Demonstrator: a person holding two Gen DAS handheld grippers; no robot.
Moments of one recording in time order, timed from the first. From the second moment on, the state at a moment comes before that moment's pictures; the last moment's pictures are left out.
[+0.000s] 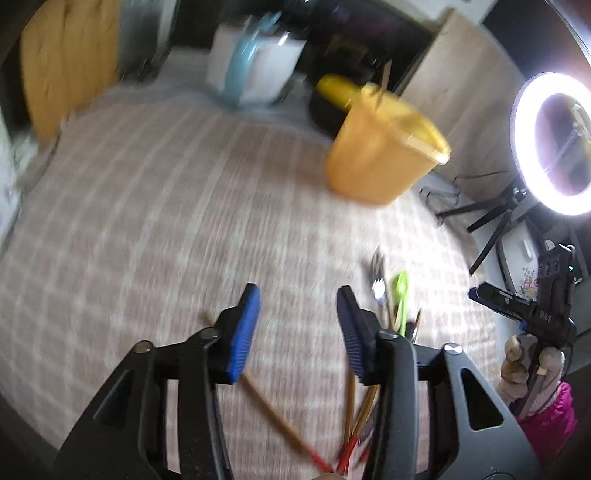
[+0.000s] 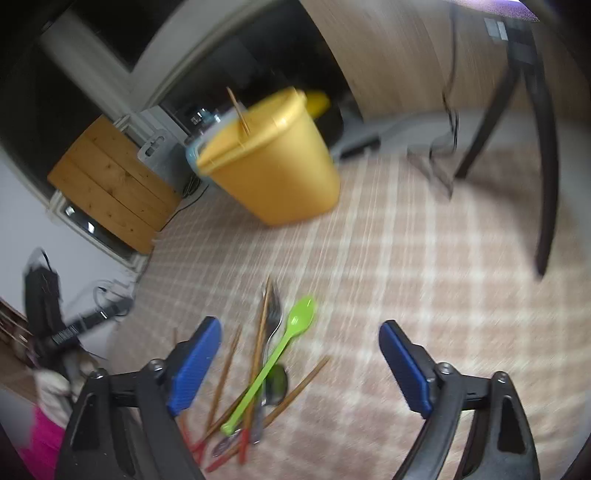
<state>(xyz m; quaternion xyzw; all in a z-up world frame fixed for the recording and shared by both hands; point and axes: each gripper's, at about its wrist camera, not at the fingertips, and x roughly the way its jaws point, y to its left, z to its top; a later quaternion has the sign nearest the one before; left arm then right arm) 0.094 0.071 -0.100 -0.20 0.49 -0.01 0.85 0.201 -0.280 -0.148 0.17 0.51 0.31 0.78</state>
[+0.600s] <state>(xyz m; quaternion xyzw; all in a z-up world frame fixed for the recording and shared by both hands) 0.068 0.083 -0.169 -0.26 0.59 -0.06 0.77 0.199 -0.237 -0.191 0.22 0.61 0.26 0.72</state>
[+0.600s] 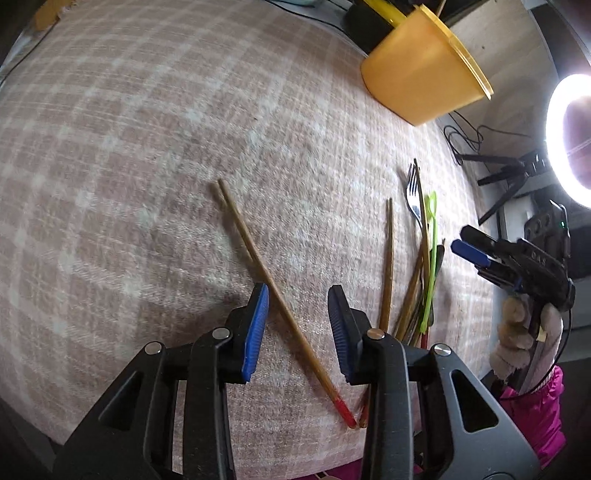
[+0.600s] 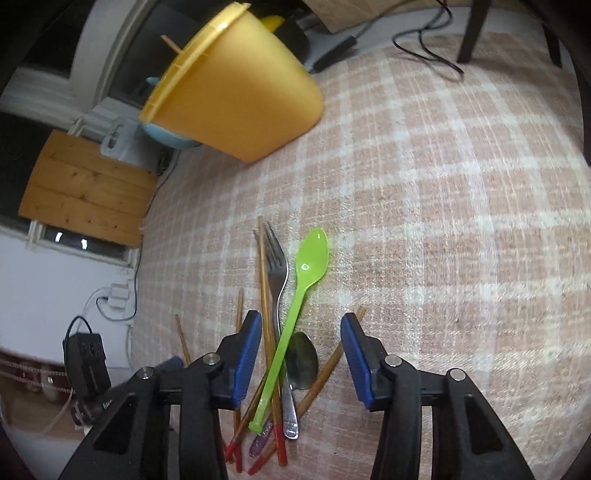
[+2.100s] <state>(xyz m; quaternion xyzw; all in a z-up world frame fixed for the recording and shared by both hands) 0.084 0.070 -0.163 -0.26 0.54 -0.01 0.80 0.209 -0.227 -0.179 0.19 0.60 0.29 0.72</state>
